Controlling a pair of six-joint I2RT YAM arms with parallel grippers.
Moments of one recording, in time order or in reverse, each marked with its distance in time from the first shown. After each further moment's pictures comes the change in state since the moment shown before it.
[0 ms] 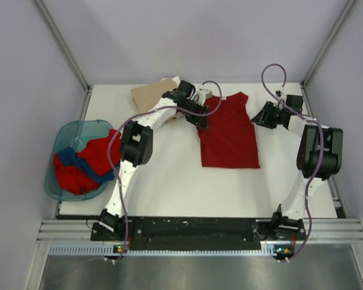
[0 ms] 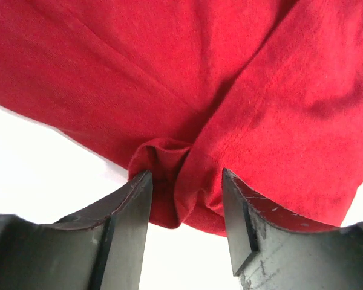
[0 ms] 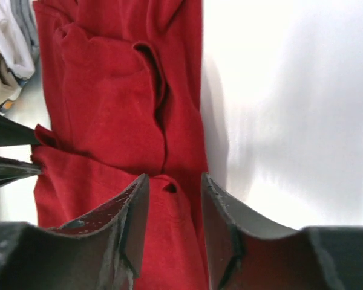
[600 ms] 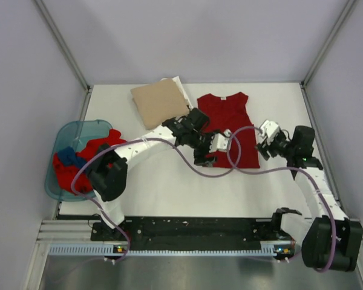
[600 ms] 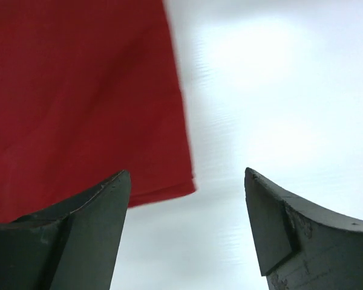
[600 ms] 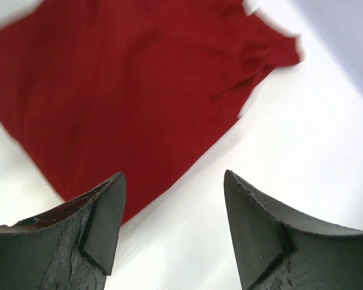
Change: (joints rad) left arm -0.283 -0.671 -0.694 0.103 -0.040 0.705; right arm 0.037 -0.906 -0.543 -0.075 -0.068 -1.020
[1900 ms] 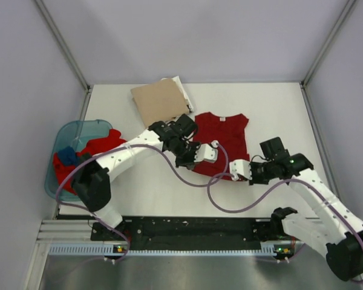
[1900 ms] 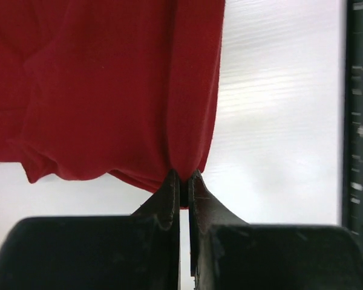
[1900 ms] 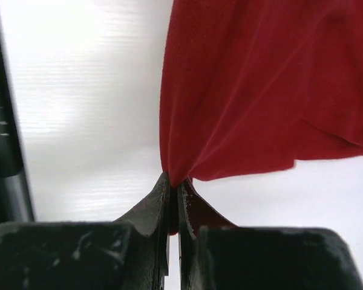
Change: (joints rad) left arm -0.029 -0.143 -0.167 -0.203 -0.154 0.079; right arm 0.469 -0.057 0.057 -0.765 0.288 -0.517
